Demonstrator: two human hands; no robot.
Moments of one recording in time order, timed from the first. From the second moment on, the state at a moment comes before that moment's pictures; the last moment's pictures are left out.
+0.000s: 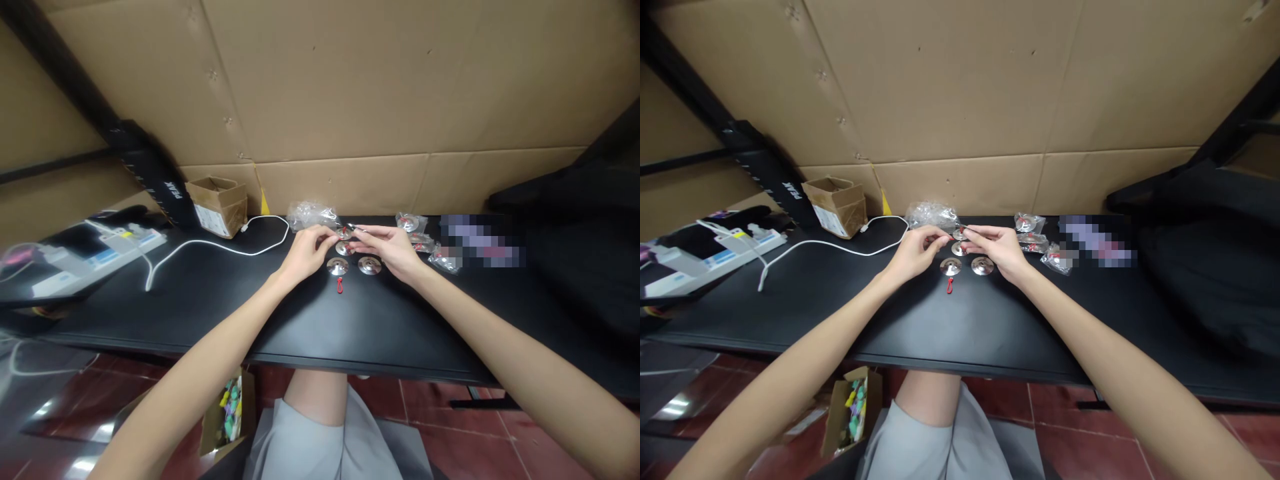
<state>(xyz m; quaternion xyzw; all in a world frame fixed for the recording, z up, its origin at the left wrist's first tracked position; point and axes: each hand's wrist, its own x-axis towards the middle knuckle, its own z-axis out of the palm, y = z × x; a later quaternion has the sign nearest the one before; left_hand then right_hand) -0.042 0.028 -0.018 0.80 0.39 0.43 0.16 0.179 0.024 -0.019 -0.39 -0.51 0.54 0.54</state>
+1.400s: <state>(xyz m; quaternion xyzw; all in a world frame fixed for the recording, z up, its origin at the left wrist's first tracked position) -0.040 0.019 -0.007 0.79 0.39 0.46 0.11 0.159 0.016 -0.033 -0.36 -0.61 0.54 0.45</state>
